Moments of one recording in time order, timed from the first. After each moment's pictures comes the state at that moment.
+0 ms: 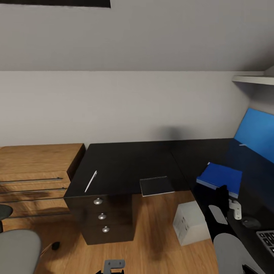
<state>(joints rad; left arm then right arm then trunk) -0.11 -0.01 -0.66 -0.95 0.55 0.19 0.54 -0.69 0.01 -0.62 -0.61 -1.03 -0.49 0.15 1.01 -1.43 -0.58</state>
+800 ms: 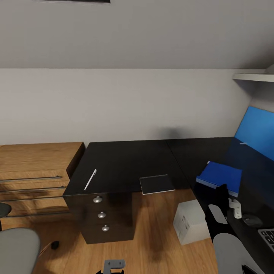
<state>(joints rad) -0.11 -0.01 -0.66 -0.95 0.55 0.19 0.53 -0.69 0.02 -0.62 -0.63 -1.01 -0.49 0.15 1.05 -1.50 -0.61</state>
